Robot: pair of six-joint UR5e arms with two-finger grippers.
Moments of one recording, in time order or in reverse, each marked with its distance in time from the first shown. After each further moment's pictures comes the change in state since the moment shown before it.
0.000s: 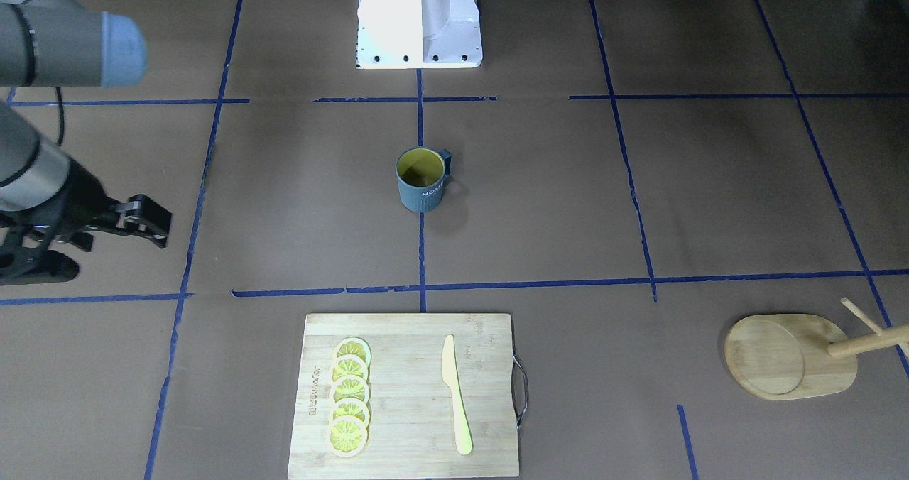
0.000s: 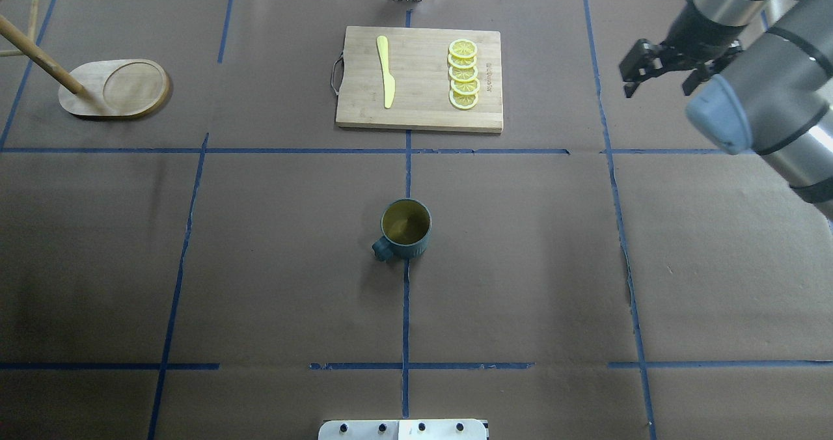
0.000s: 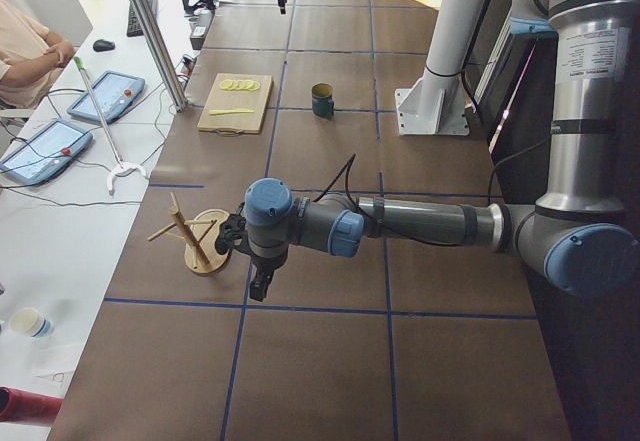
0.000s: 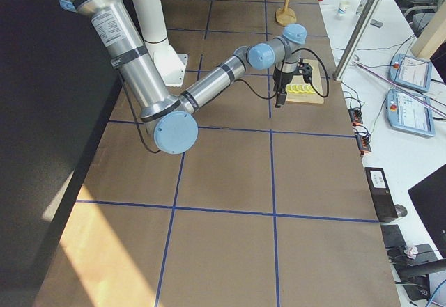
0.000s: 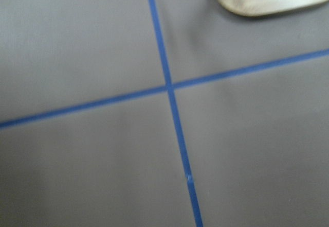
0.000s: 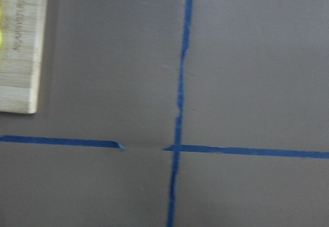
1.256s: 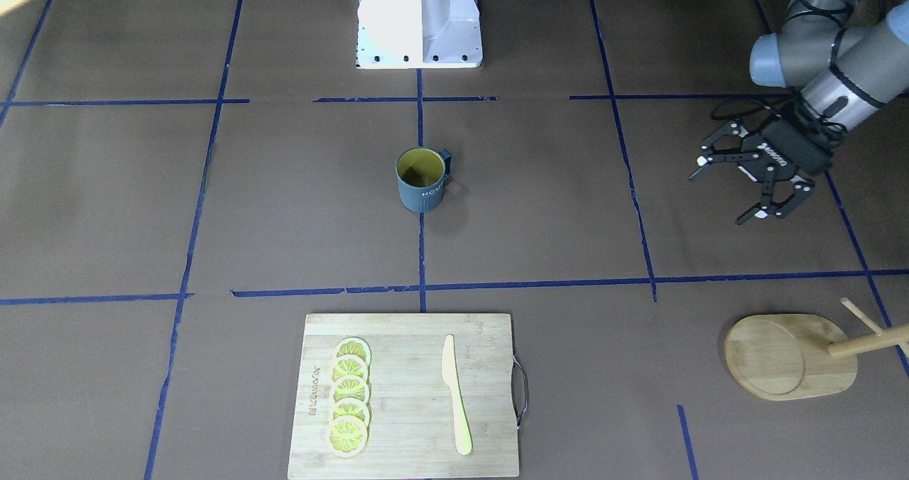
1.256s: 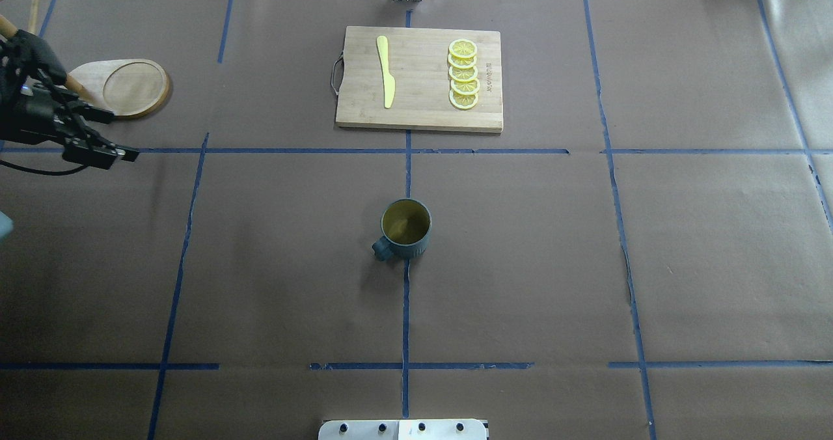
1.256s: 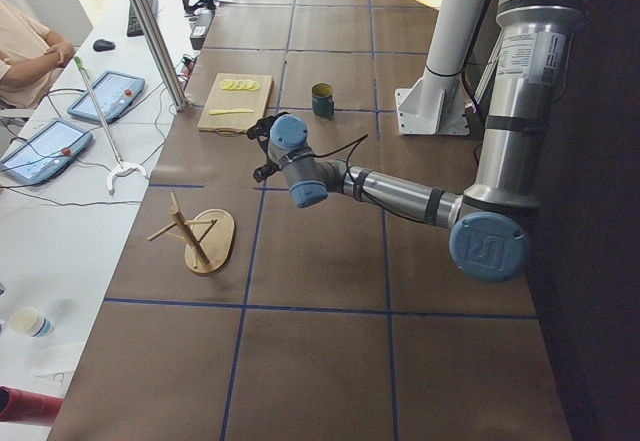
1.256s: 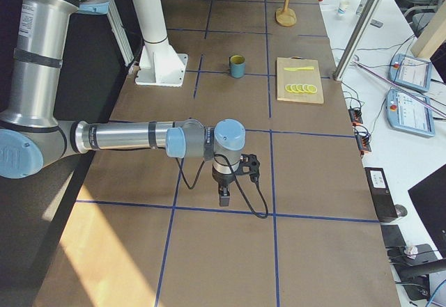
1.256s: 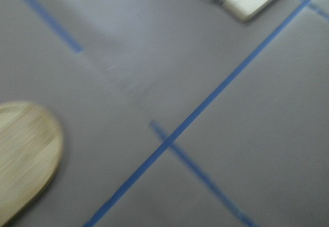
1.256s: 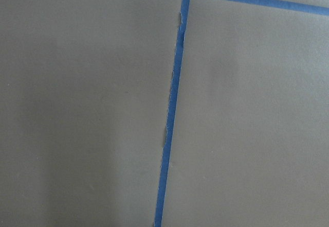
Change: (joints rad) left arm 0.566 -0.157 -0.005 -0.811 0.148 -0.381; right arm 0.343 -0.686 0.138 0.194 0.011 -0.518
